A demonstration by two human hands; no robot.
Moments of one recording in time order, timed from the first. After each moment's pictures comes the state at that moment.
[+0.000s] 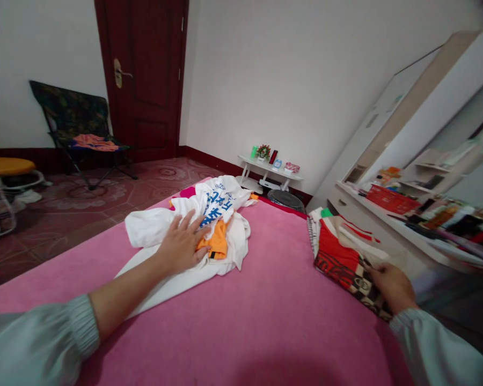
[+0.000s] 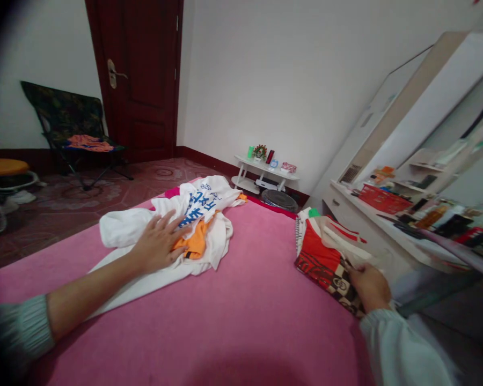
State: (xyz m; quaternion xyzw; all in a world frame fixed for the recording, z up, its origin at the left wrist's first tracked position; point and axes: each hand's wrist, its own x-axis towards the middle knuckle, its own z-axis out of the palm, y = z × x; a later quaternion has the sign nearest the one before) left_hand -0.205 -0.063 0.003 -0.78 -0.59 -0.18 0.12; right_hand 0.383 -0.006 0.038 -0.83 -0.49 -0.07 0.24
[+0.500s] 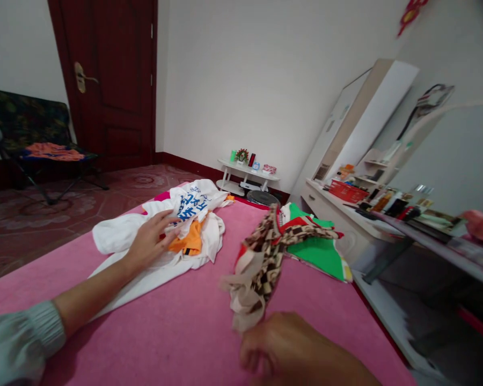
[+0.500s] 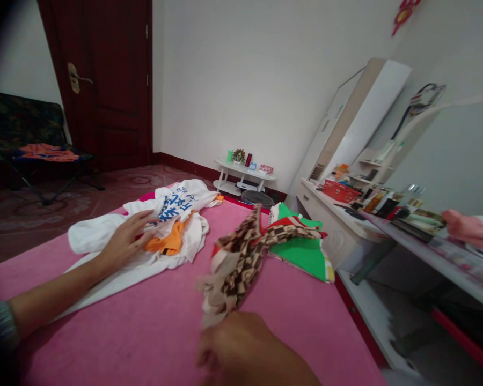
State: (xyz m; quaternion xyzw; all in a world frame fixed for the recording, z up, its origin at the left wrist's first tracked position) left_hand -0.209 -0.068 0.018 -0.74 -0.55 -0.38 0.03; right_hand 0.119 -0.215 0.104 -0.43 -0.86 0.26 0.07
